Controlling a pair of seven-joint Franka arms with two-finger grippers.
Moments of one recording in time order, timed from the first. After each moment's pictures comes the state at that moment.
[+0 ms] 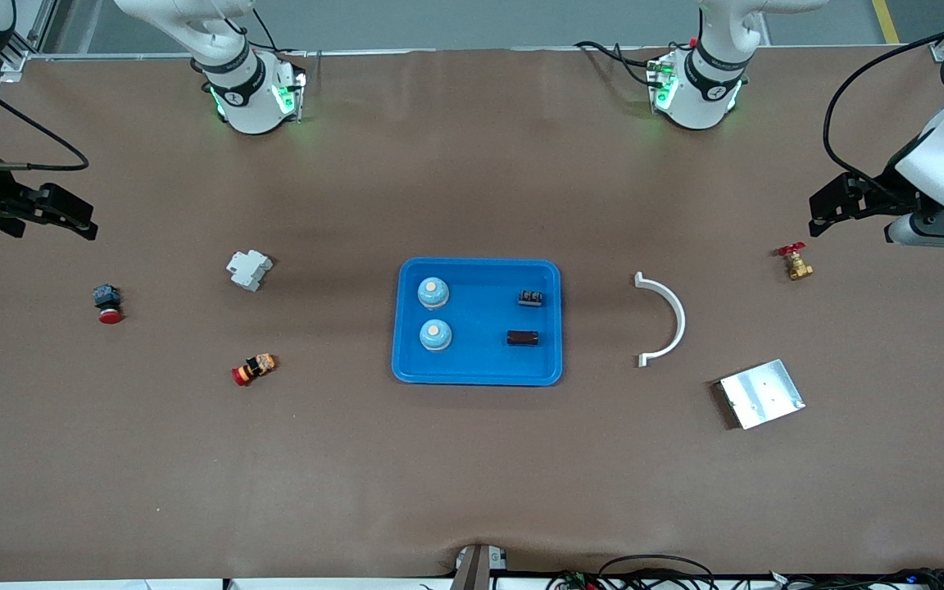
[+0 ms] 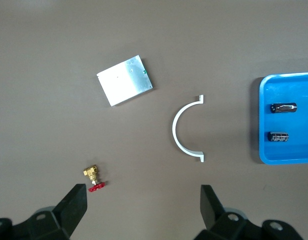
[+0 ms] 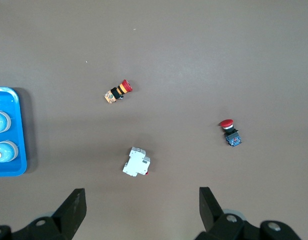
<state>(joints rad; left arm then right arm) -0.08 0.00 -0.03 -1.61 0.00 1.65 0.00 0.01 0.01 0.00 -1.57 -0.03 1.56 0.05</state>
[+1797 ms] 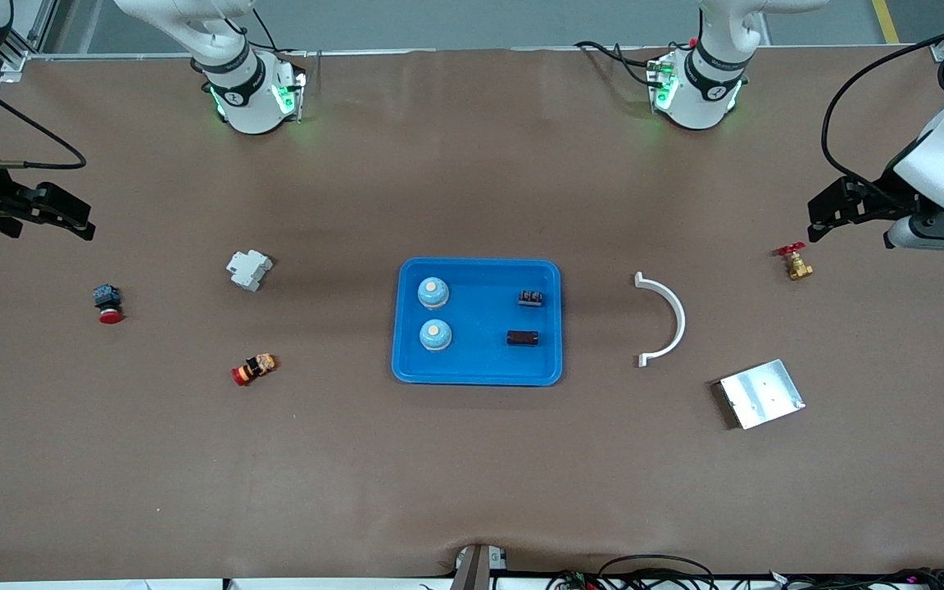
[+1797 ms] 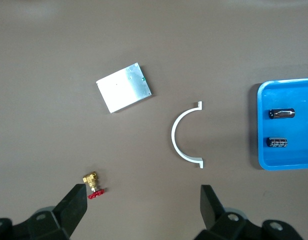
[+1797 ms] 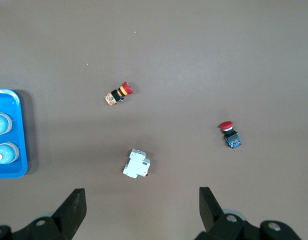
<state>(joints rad) -0.08 0.00 -0.03 -1.61 0.00 1.68 0.00 0.01 0.01 0.00 -1.57 -0.03 1.57 0.05</state>
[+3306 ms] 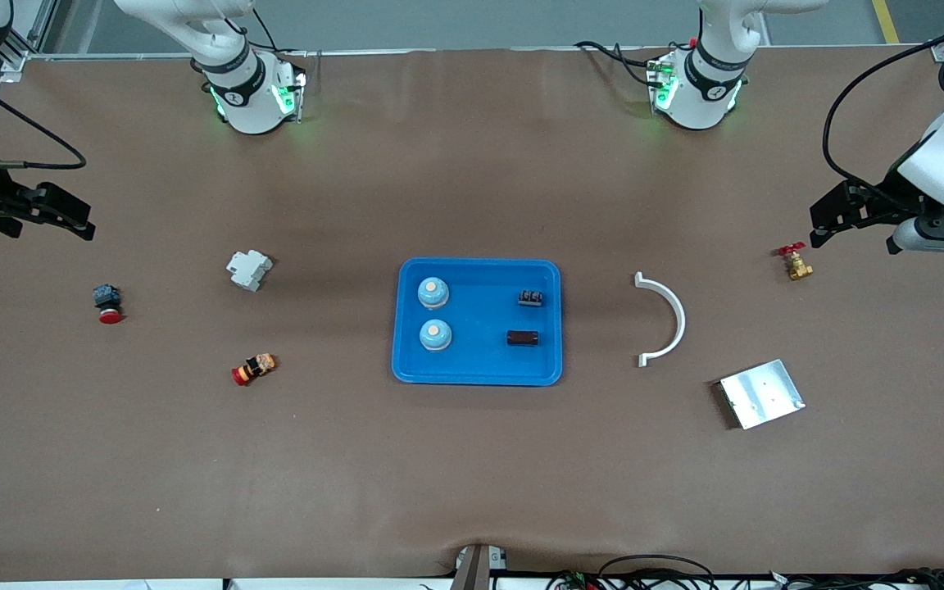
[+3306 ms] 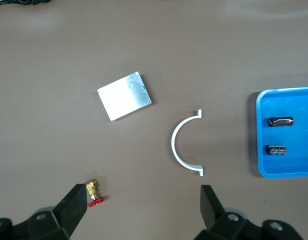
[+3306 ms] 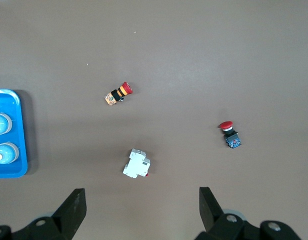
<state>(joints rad) -0.08 0.00 -0.03 -1.61 0.00 1.72 0.00 0.01 0.01 0.00 -1.57 -0.03 1.57 0.05</state>
